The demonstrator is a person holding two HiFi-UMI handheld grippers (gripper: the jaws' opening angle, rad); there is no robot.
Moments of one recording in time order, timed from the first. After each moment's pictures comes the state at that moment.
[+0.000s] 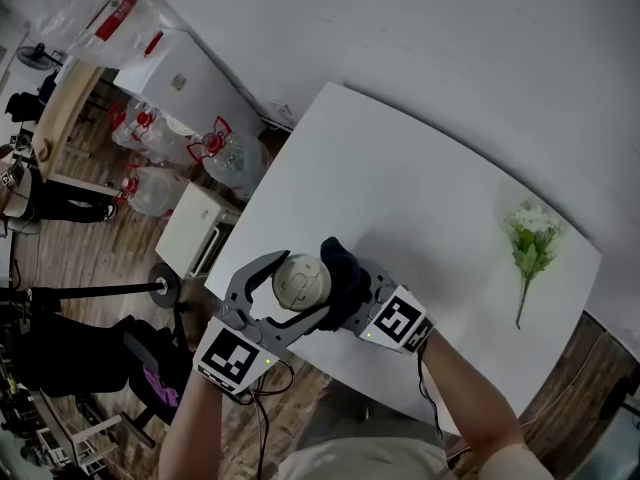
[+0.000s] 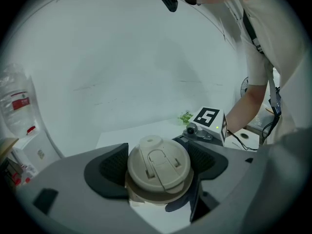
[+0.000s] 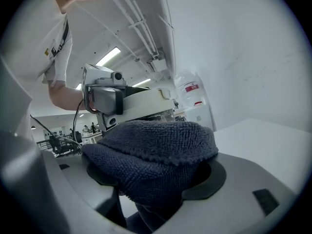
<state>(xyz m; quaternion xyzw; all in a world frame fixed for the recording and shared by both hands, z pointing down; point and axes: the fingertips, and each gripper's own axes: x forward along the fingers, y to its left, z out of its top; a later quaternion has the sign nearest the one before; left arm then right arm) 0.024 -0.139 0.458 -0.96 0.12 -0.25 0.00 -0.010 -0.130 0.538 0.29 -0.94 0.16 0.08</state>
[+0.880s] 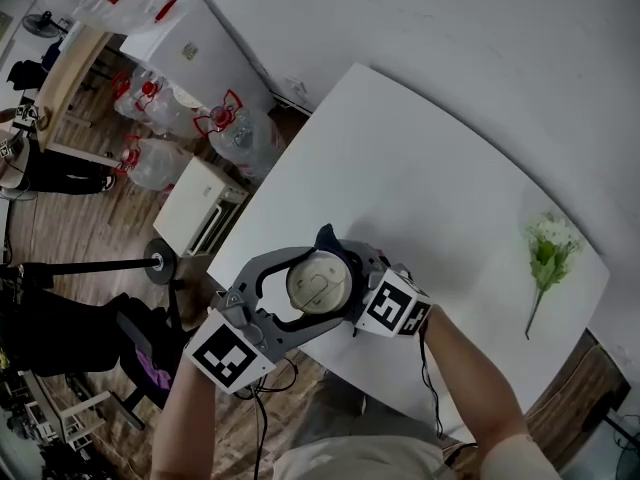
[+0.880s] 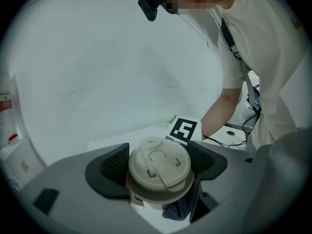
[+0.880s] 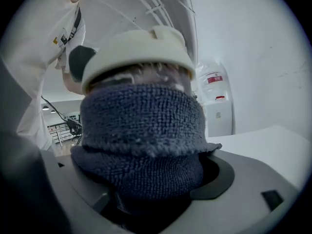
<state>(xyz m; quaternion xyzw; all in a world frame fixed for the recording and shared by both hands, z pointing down) 0.015 -0.133 0.460 -0.97 0.02 -0.23 0.02 -0.054 -0.149 0.567 0.18 -0.97 0.11 0.15</state>
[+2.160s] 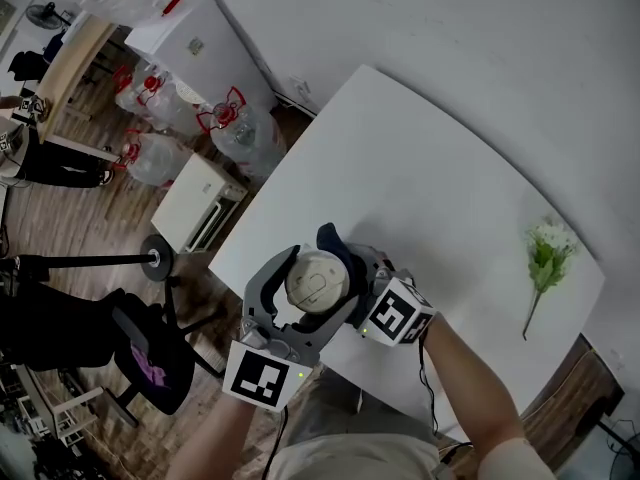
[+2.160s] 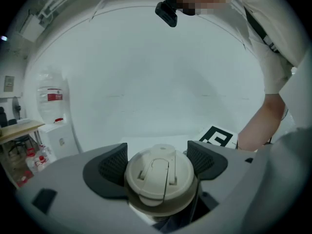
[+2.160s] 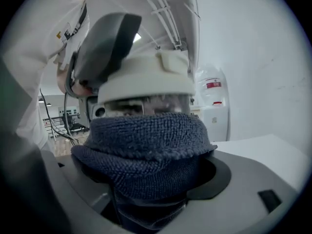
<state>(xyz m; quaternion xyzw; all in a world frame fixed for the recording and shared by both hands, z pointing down) 0.007 -0.156 0.446 -0.95 0.28 -0.14 -0.03 -0.056 -0.147 0.558 0.21 -0.96 0.08 0.16</state>
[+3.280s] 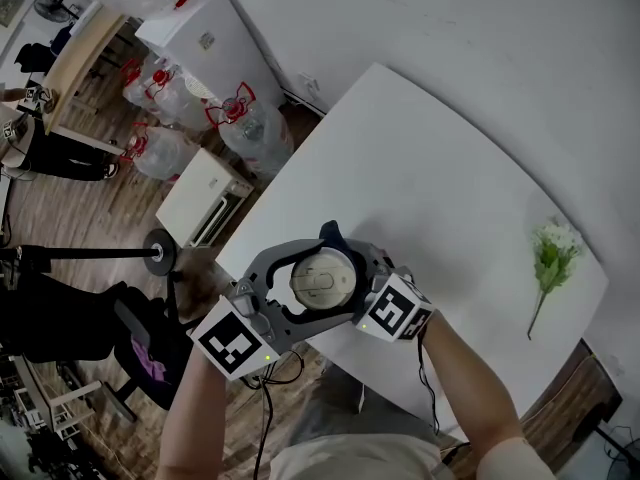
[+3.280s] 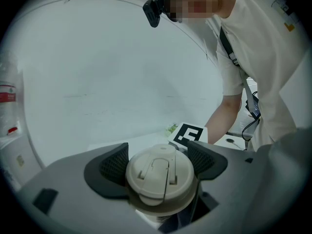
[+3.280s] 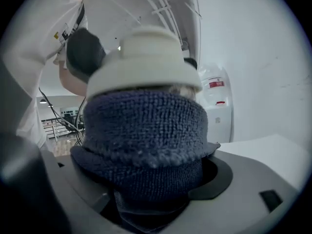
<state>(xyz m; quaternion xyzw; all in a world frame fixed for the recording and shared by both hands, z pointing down) 0.000 -0.129 0.453 -0.99 0.03 -0.17 0.01 -0.075 -0.146 0.558 0.20 -0.96 0.08 0.15</state>
